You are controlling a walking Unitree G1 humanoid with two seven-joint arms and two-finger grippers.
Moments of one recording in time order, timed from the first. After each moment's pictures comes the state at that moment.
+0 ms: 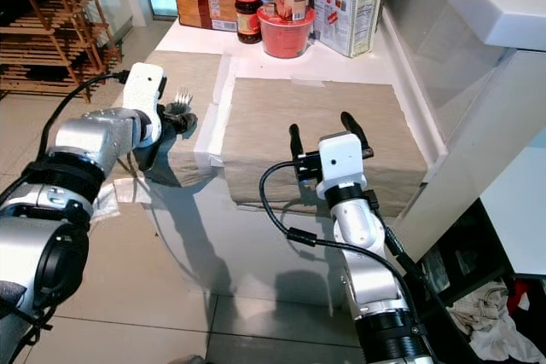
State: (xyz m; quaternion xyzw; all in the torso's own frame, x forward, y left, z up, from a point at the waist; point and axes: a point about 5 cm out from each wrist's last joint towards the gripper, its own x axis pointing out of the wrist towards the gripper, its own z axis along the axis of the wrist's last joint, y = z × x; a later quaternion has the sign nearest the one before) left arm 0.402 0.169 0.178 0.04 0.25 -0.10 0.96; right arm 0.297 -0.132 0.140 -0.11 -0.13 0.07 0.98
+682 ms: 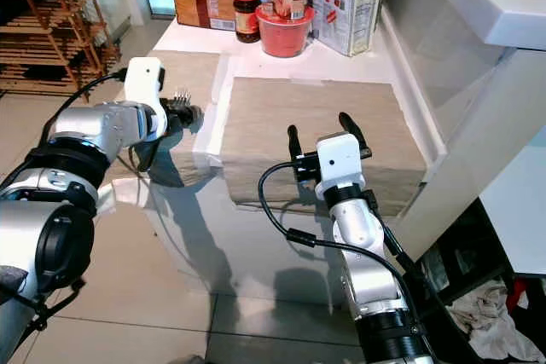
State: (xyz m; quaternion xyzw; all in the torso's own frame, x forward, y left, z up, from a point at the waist) left arm 0.406 0.160 0.183 -0.01 0.26 -0.08 0.96; right arm 0.297 -0.131 0.139 -0.11 -0.13 0.08 0.98
